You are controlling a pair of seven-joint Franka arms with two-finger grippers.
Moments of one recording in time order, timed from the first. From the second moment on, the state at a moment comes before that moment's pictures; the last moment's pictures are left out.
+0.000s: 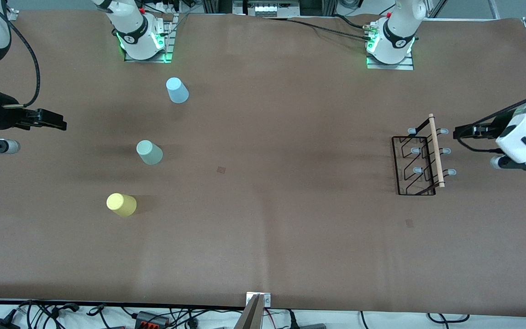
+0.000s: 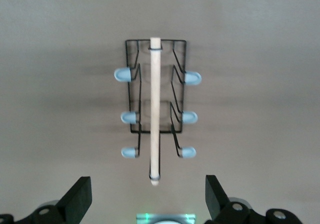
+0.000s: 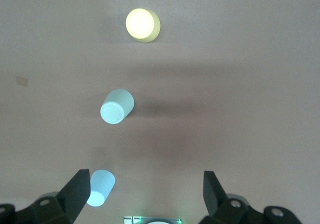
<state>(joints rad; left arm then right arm) 0.16 0.22 -0.11 -1.63 0.03 1.57 0.03 -0.06 0.17 0.04 -1.54 0.01 1.51 -0.01</state>
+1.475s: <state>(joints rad) 0.16 0.10 -0.12 -2.21 0.04 2.19 0.09 -0.03 0.08 0.05 -2.09 0.01 2.16 -0.01</state>
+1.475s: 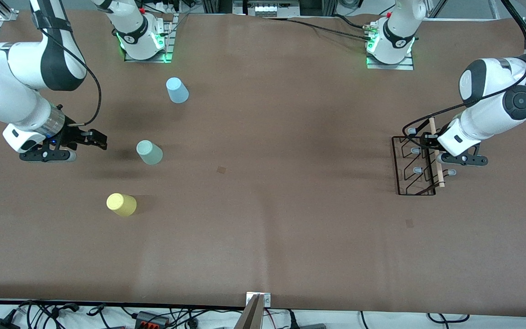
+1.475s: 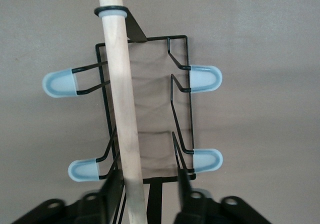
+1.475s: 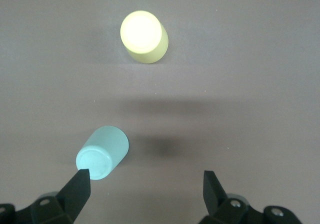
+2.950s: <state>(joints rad) 0.13 0.13 -0.52 -1.86 0.04 1.85 -0.32 0.15 0.23 0.05 -2.17 0.09 2.43 0.29</state>
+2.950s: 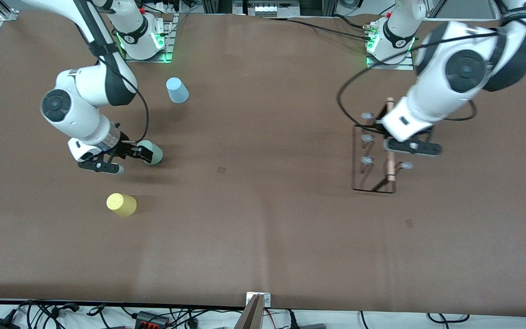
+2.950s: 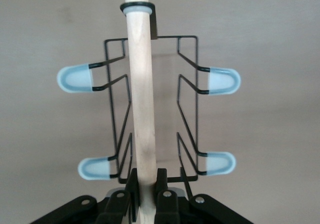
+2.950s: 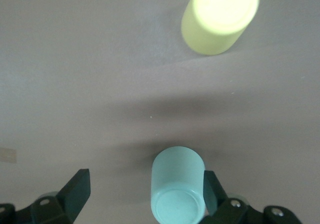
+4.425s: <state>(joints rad) -0.31 0.65 -0.58 -1.49 0.24 1.96 -0.93 0.15 0.20 0.05 -2.39 0.08 2.64 0.23</state>
